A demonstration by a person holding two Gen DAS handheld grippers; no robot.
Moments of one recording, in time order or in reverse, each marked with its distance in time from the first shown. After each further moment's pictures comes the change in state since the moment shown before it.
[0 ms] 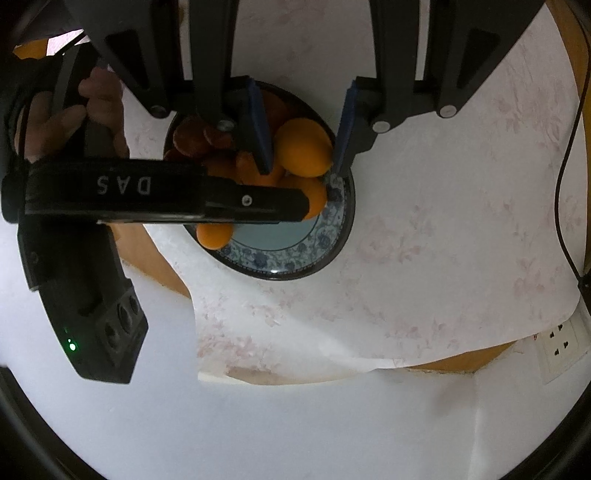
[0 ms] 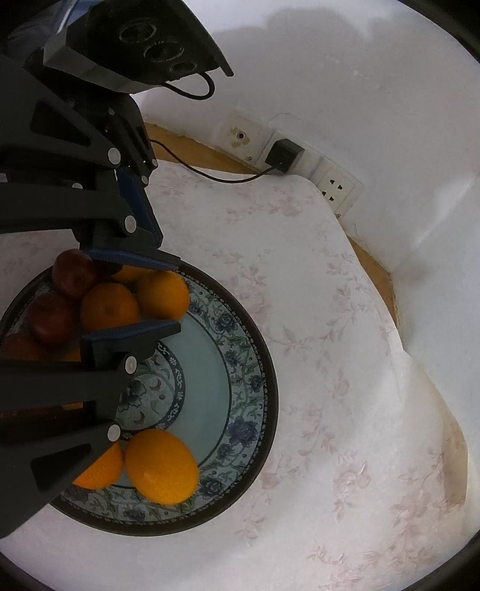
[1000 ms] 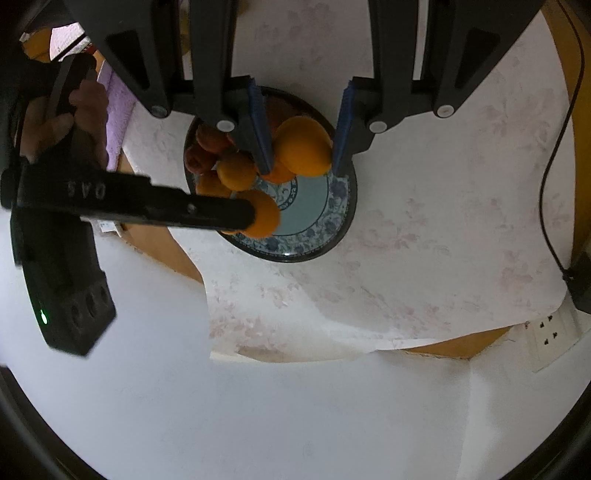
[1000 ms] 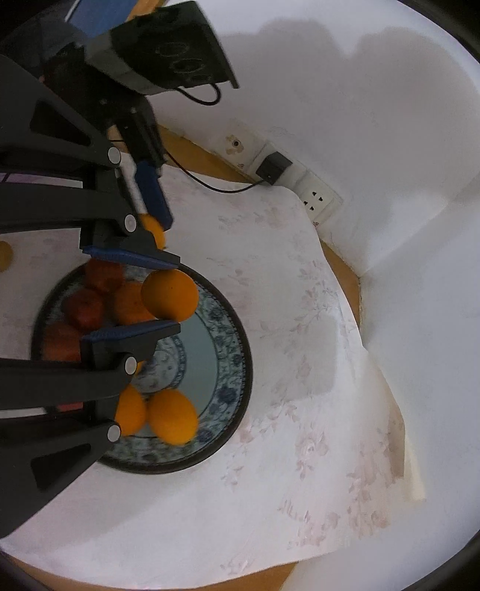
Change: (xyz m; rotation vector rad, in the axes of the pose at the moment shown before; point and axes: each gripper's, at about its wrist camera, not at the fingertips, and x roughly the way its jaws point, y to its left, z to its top) left arm -0.023 -0.008 0.001 -0.002 -0.051 -0.019; right arm -0.050 0.007 -0.006 -0.044 -0.085 -0.045
